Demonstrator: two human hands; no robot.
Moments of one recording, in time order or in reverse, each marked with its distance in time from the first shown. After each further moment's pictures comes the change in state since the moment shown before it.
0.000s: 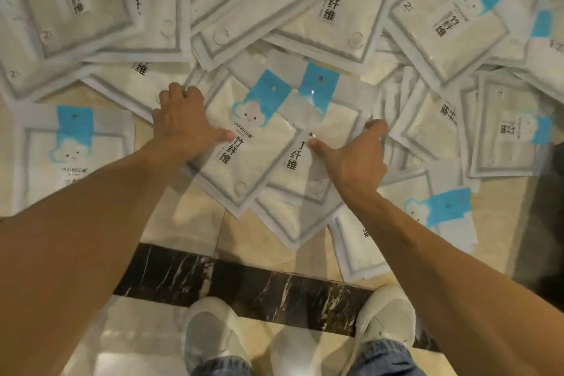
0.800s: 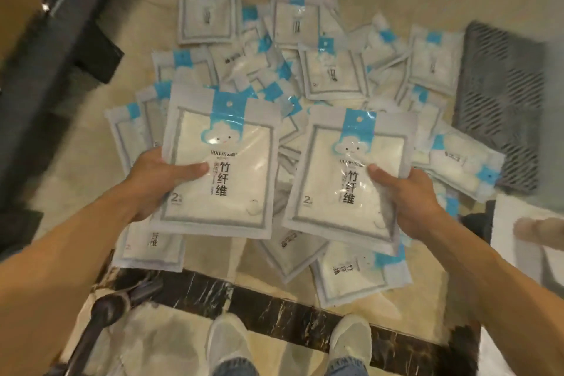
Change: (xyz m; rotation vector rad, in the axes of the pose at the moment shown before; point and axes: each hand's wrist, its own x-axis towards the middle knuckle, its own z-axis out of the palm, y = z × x) left_hand -0.152 -0.021 -0.249 -1.260 -0.156 -0.161; right_hand -0.051 -0.089 -0.248 0.699 -0.272 -0.020
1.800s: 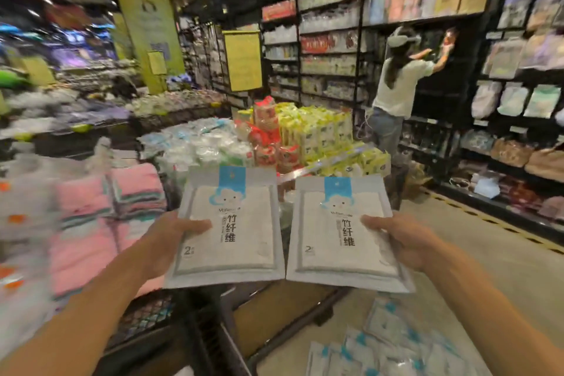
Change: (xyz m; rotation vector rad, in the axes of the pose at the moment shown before) left_hand -0.771 0.387 -0.313 -0.402 0.566 0.488; right_hand -0.606 -0.629 0.132 -0.131 -1.039 -0.333
